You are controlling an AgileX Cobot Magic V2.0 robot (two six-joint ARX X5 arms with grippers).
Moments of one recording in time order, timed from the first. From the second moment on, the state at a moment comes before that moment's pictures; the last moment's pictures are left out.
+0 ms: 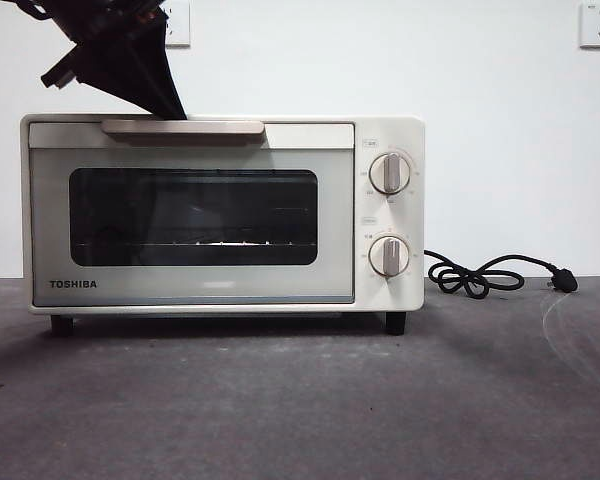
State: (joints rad) left arm -0.33 1.51 1.38 -0.72 0.33 -0.01; right arm 0.96 1.04 1.34 -1.03 0.13 0.22
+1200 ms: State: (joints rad) left arm -0.46 1.51 1.39 -1.04 0.33 0.05; right arm 0.96 1.04 1.34 -1.04 0.16 0.22
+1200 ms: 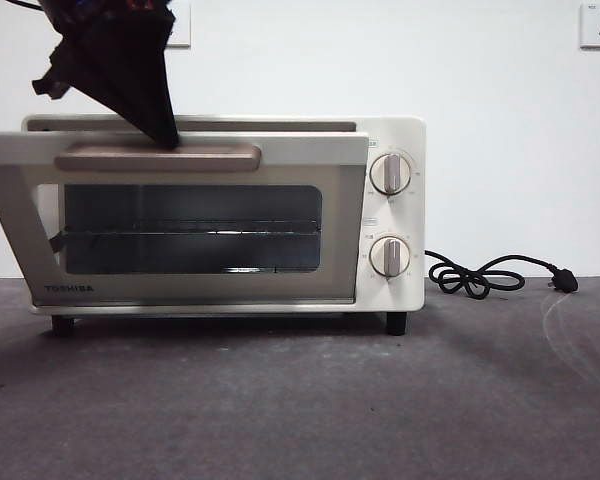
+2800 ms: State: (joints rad) left arm -0.59 0.83 1.32 -1.23 -0.08 0.02; right arm 0.96 1.38 1.34 -0.61 -0.03 0.00
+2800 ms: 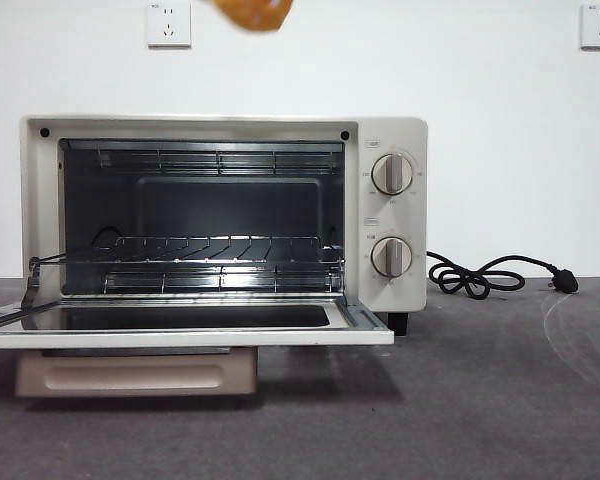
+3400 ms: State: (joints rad) left arm -0.59 0.46 0.98 -1.23 -0.18 -0.11; right arm 1.00 1.54 1.34 -0.40 0.11 -0.24
